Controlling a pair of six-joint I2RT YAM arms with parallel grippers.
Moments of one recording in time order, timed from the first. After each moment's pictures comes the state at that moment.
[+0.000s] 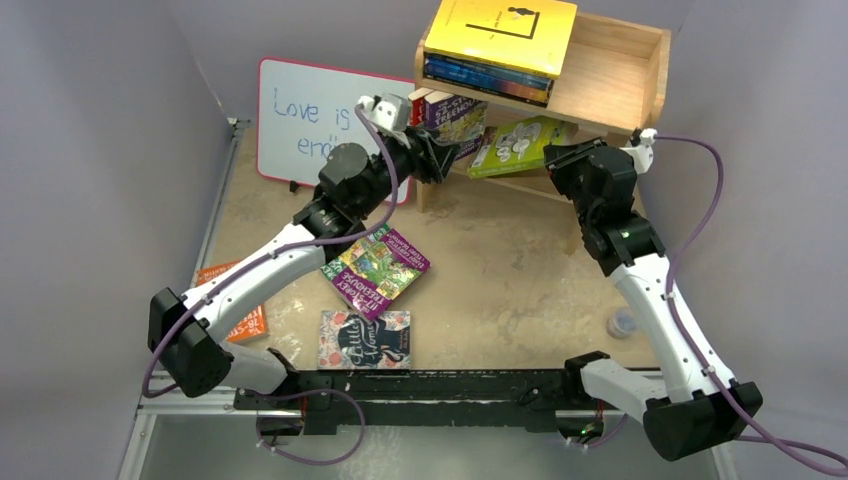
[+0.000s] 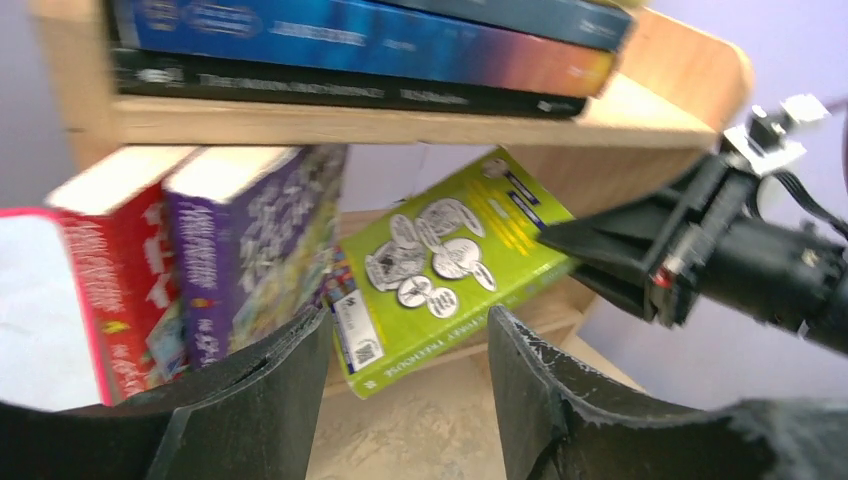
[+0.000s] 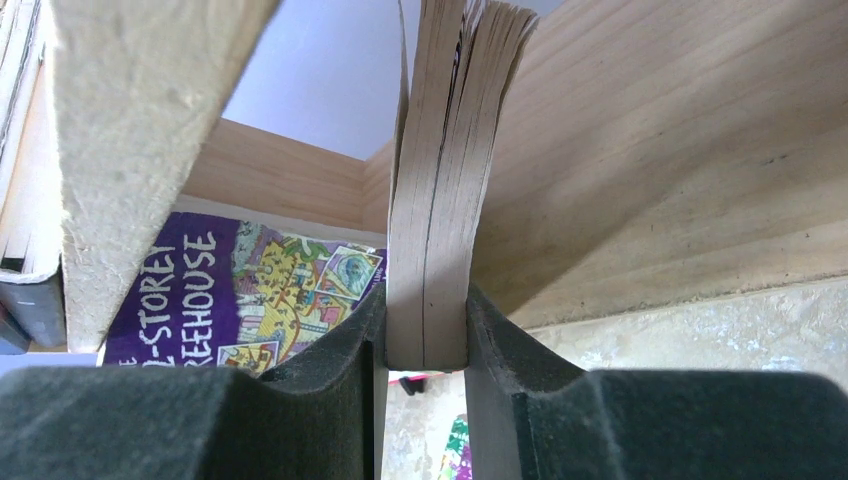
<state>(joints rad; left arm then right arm) -0.73 1.38 1.28 0.26 -0.03 -0.30 0.28 1.06 1.14 -0.33 0.34 1.04</state>
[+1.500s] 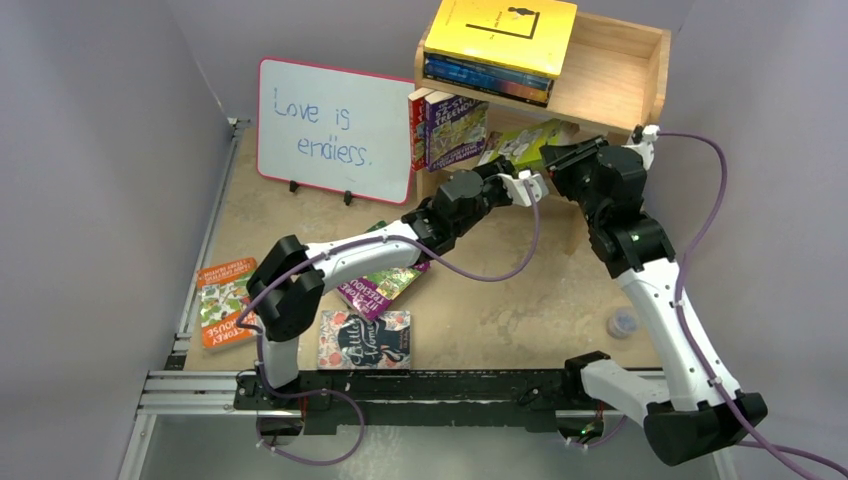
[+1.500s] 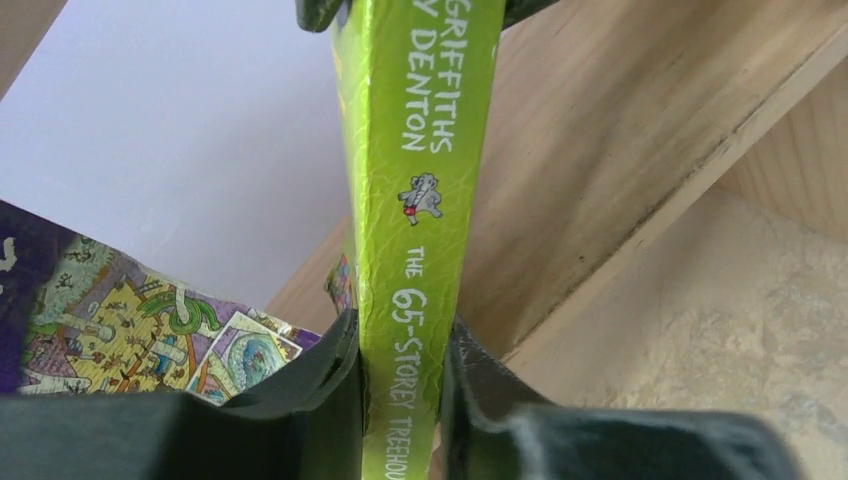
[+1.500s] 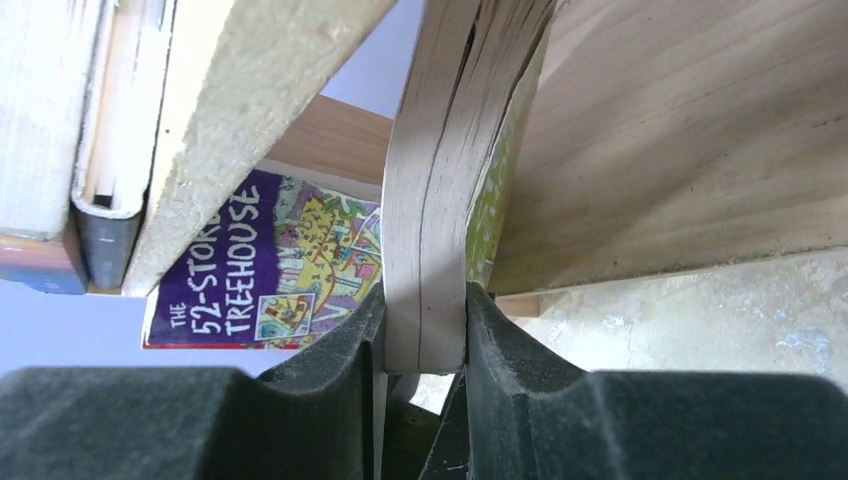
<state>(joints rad) -0.96 1.88 1.49 0.39 -0.21 0.69 0.27 1.05 1.20 -0.40 0.24 1.06</state>
